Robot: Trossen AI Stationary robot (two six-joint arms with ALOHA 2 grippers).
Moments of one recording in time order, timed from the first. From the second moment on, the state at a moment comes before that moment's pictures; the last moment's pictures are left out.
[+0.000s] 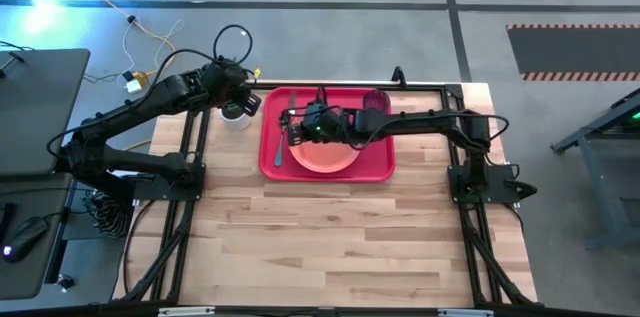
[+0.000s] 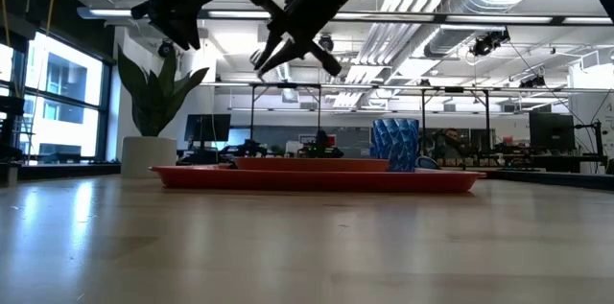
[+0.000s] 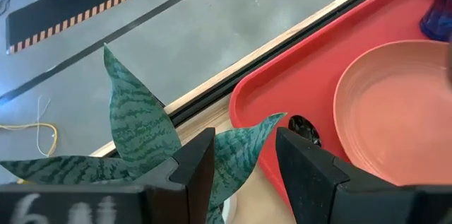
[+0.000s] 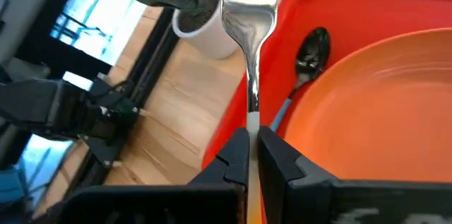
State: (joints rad) left arm 0.54 1.11 1.14 -0.87 -0.45 -0.24; right arm -0.11 1.96 1.62 -0.32 0.27 0.98
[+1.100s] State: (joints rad) left arm 0.59 1.11 1.14 -0.87 -0.43 -0.08; right arm -0.22 2.08 1.84 -0.16 0.42 1.00
